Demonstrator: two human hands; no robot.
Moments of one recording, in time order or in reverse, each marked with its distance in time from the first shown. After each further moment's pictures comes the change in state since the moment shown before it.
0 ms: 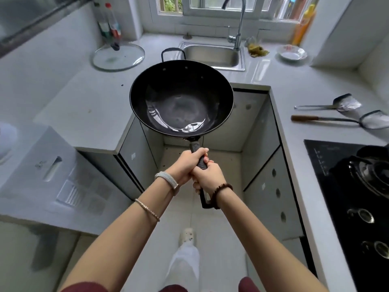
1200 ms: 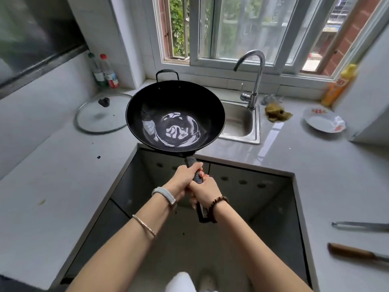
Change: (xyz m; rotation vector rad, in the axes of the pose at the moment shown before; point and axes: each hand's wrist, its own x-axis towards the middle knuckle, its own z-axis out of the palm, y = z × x) left_hand 0.362 0.237 0.040 -0.027 0.216 0.029; right_hand 0.390 -0.205 -0.046 -0.121 -0.145 -0.045
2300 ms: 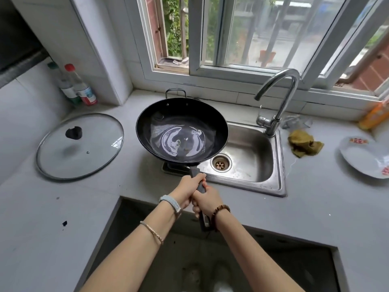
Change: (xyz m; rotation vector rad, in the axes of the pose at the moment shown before) left_hand 0.266 0.101 0.004 0.079 -0.016 -0.166; right_hand 0.265 -0.084 -0.009 0.080 -0.038 0.251
